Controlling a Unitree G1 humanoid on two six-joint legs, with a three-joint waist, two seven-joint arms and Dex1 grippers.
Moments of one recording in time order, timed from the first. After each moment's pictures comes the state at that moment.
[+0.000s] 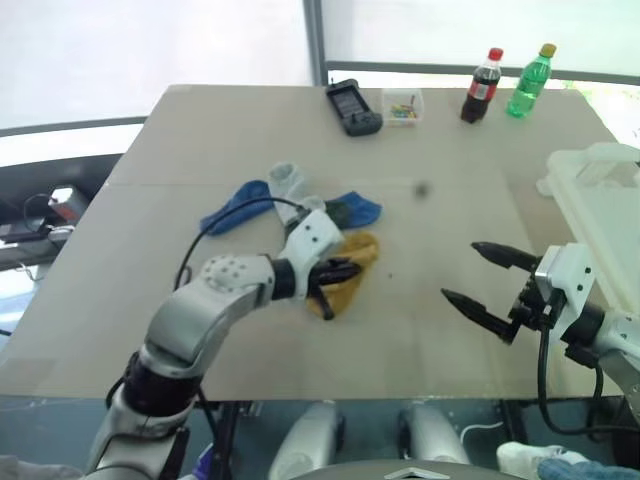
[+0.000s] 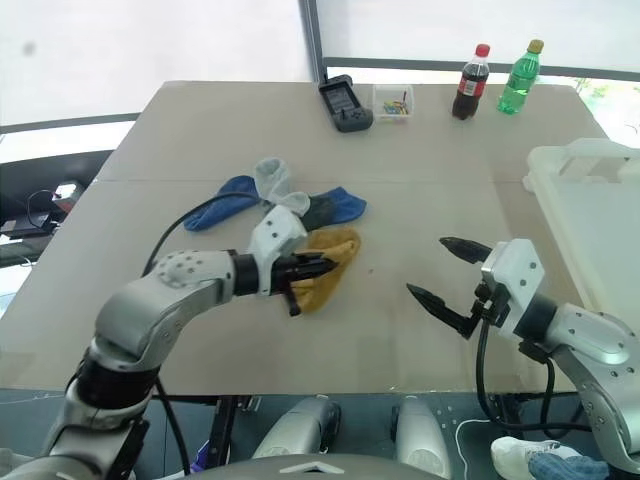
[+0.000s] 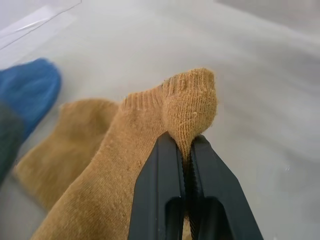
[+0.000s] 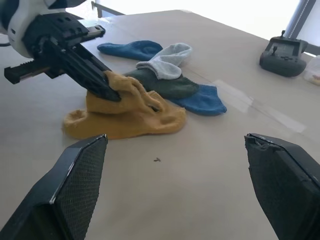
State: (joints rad) left arm -0.49 0.49 -0.21 -0.48 -0.43 1.06 -0.70; right arm 0.16 -0.70 -0.24 -0.68 0.59 0.41 0.73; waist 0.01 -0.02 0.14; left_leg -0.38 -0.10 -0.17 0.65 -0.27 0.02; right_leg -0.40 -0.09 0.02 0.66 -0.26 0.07
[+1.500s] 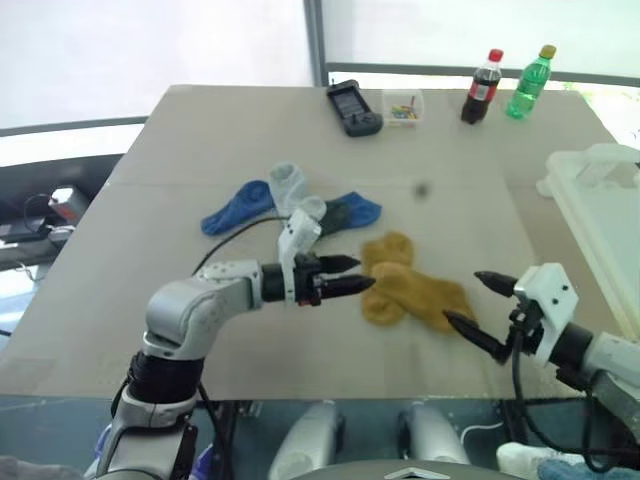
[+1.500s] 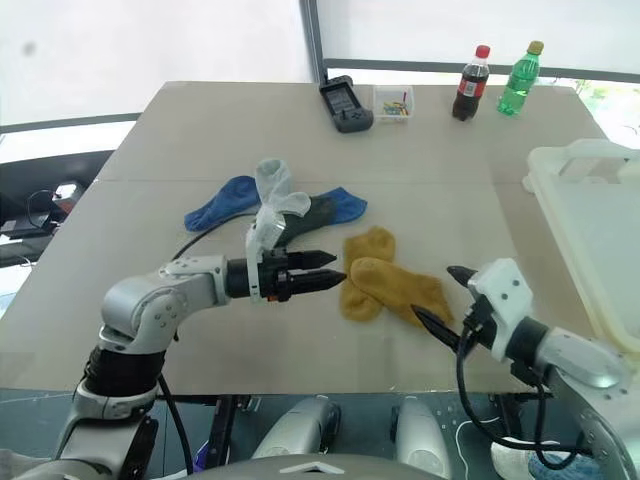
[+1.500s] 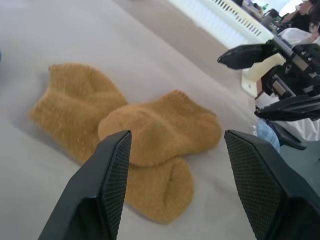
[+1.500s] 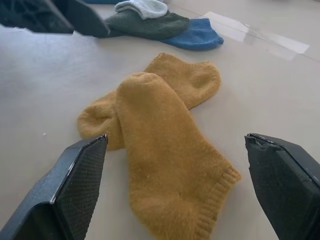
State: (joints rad) left arm -0.37 0.46 -0.08 -0.28 -0.64 0.97 -0.79; right arm 0.22 -0.70 -0.14 -0.73 0.53 0.63 0.52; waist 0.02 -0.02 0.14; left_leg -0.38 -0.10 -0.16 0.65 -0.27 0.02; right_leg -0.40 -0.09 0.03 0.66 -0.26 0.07
